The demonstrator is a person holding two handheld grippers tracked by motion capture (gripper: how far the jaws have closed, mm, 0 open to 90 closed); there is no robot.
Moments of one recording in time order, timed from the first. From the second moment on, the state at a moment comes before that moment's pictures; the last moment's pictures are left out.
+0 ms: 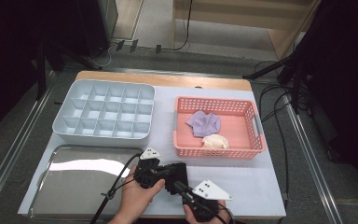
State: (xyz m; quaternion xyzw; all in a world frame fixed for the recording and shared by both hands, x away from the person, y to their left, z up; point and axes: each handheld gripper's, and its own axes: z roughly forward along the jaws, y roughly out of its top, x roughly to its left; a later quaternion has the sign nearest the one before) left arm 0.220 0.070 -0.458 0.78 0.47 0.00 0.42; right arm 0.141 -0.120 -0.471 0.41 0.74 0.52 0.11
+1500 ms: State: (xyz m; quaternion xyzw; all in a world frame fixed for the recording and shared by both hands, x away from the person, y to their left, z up) left arm 0.218 0.080 -0.465 0.75 0.48 -0.07 0.44; right arm 0.147 -0.116 -0.481 0.40 0.76 0.50 0.13
